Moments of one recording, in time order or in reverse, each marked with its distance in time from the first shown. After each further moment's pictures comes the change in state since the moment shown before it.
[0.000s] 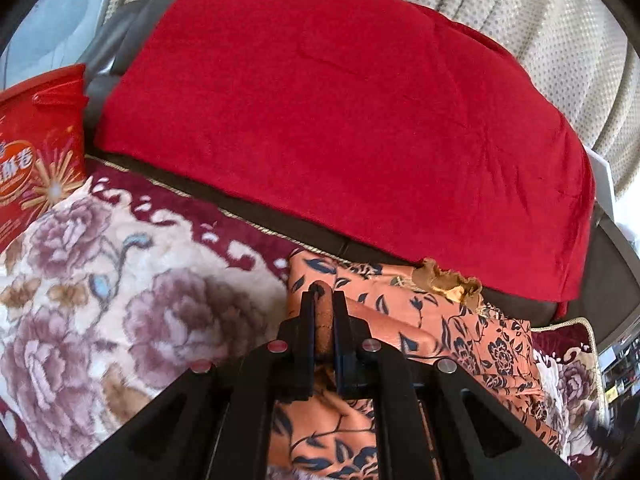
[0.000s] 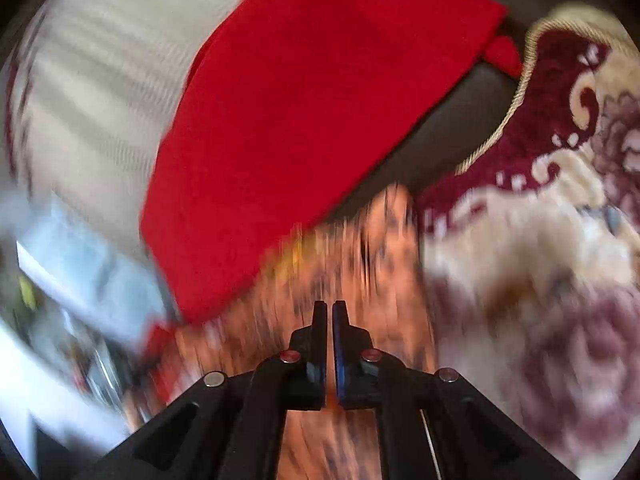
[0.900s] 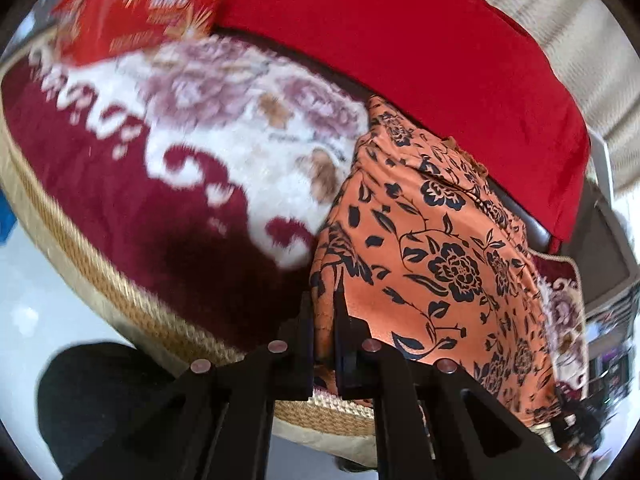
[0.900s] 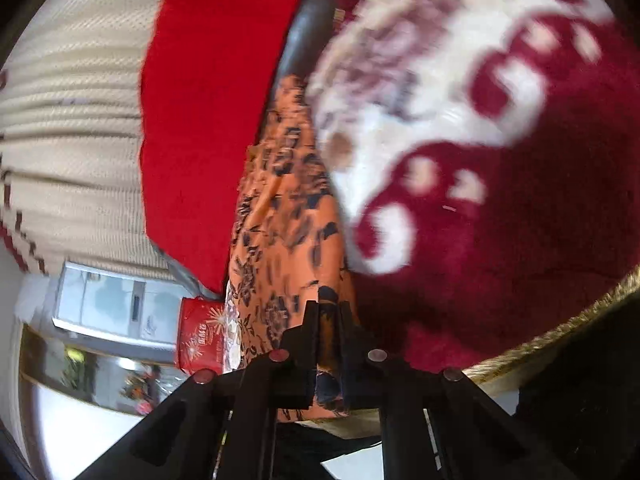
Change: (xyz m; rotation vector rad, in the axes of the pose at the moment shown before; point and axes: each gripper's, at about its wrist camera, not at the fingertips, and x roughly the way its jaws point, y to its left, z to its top) left arm -0.150 0.059 -0.202 -0.149 0.182 0.060; right arm -0.080 -0.058 -0.175 0.421 0.066 0.095
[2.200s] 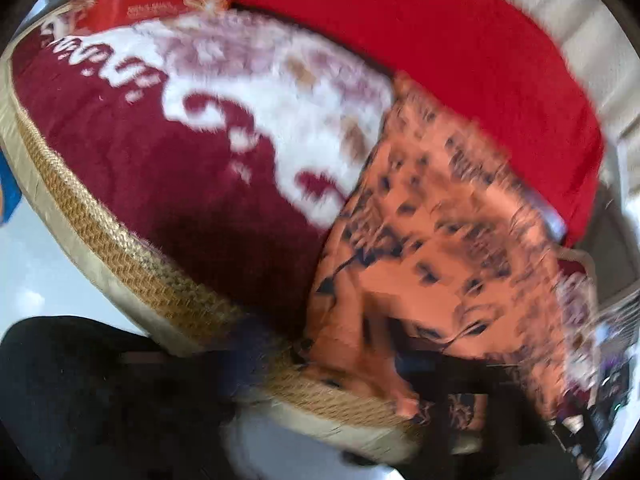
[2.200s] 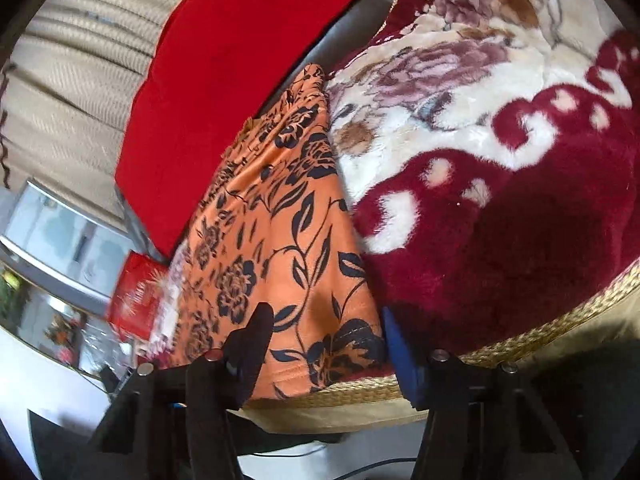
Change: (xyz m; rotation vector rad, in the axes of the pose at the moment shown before) left arm 0.028 0.017 -0.022 -0.050 0.077 0.068; right arm 0.022 0.021 -0.023 -0.248 -0.007 -0.200
